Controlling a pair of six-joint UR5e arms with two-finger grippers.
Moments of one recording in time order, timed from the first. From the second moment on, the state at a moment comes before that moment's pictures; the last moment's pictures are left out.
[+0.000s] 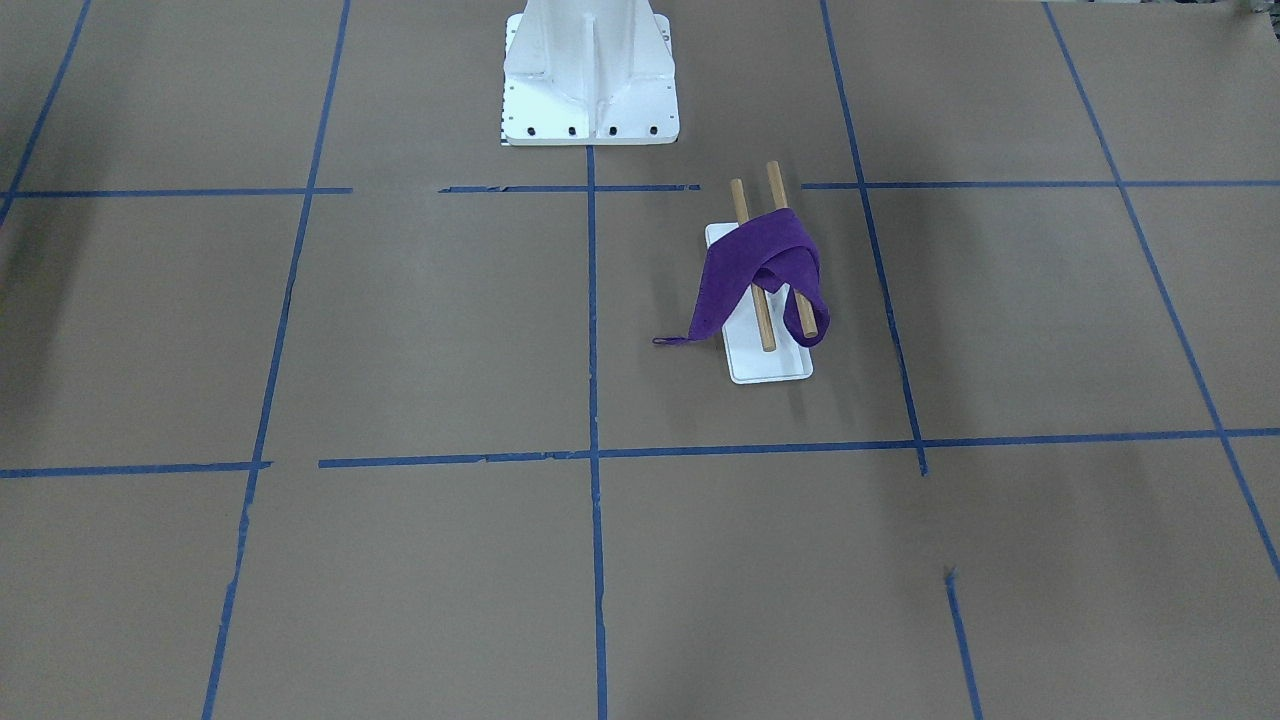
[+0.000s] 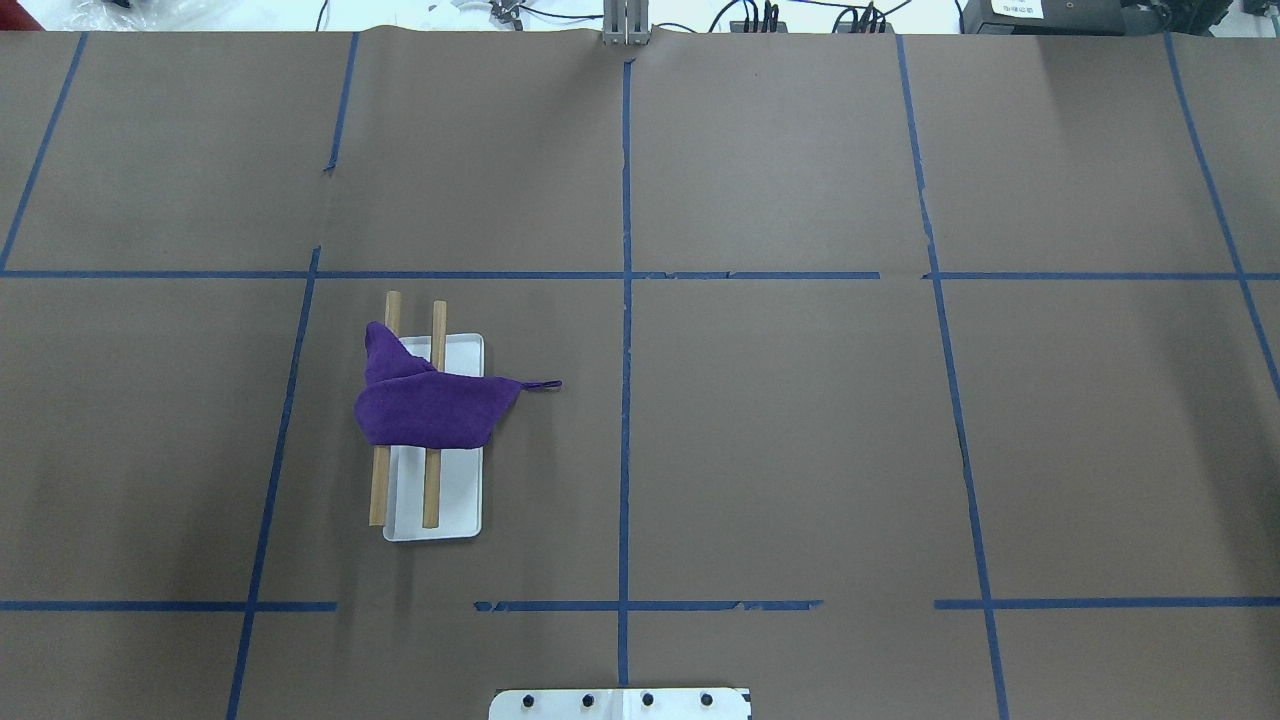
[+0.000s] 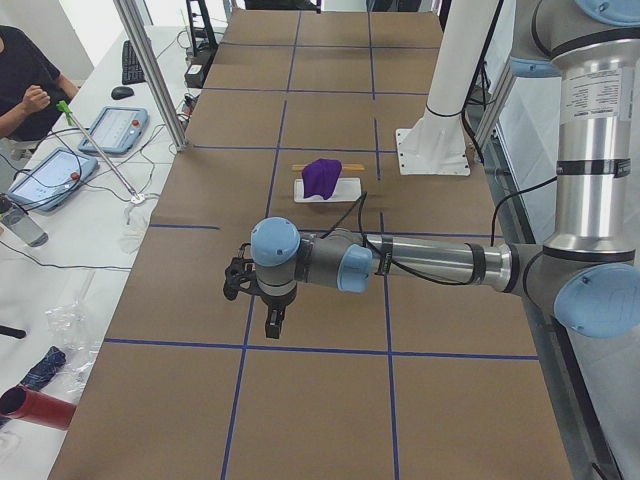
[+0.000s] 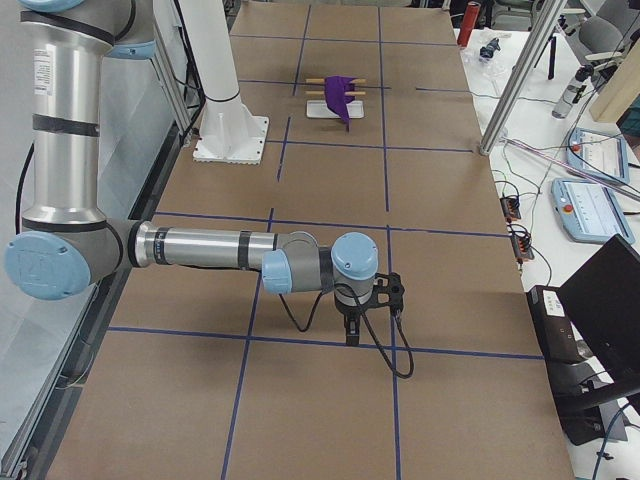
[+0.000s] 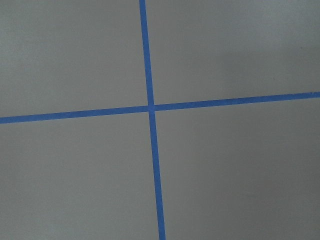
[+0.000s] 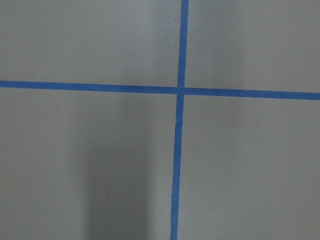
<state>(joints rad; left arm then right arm) -1.54 -1.50 -1.71 -1.67 -2.40 -0.05 1.53 -1.67 1.65 -1.43 2.38 0.08</state>
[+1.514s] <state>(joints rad) -1.53 -1.47 -1.76 -1.65 -2.38 0.07 1.53 -1.62 1.65 -1.58 2.38 -0.06</state>
